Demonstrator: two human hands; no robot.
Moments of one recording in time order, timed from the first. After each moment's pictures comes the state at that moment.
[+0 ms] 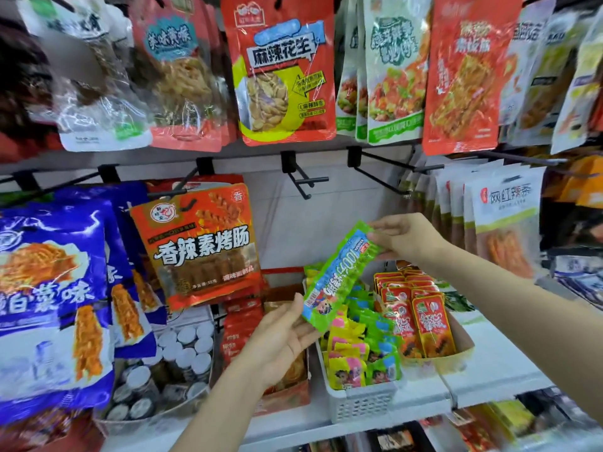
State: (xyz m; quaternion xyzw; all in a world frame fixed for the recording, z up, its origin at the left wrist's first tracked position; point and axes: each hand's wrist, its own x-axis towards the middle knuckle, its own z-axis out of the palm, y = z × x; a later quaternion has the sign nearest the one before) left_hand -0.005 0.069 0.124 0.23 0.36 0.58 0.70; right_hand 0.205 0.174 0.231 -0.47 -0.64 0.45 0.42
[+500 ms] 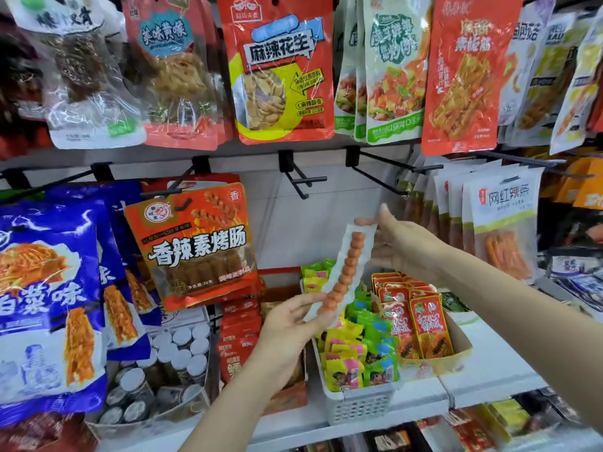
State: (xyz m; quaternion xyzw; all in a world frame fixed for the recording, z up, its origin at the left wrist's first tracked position) left_hand 0.014 0.060 0.136 0.40 0.43 0.58 0.57; right_hand 0.208 0.176 0.228 -0.40 -0.55 0.63 0.38
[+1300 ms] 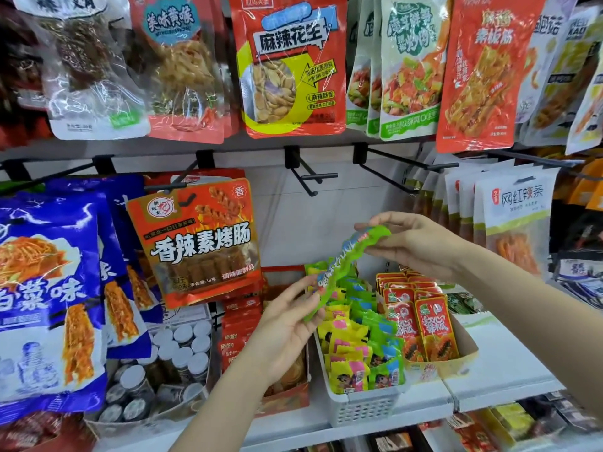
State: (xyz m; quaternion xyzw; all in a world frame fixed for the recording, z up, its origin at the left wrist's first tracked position) left_hand -0.005 0.076 0.128 0.27 0.28 0.62 0.68; right_hand 0.210 0.179 0.231 -0.32 -0.55 0.66 0.39
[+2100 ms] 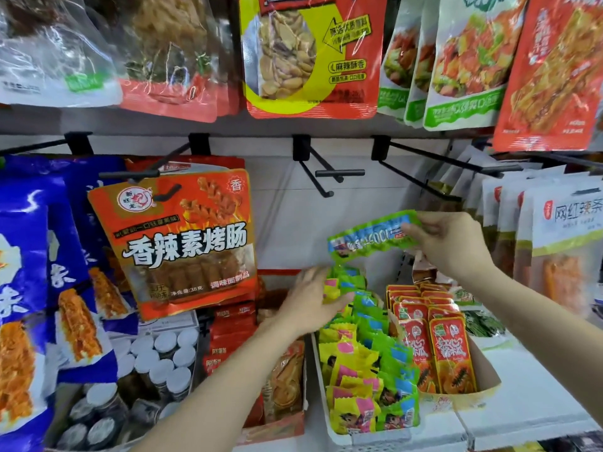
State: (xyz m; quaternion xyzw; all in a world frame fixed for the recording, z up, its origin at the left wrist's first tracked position) left_hand -0.004 0.195 0.092 0.71 0.62 0.29 0.16; right_hand 0.218 0.227 0.211 -0.52 -0.73 0.11 0.43
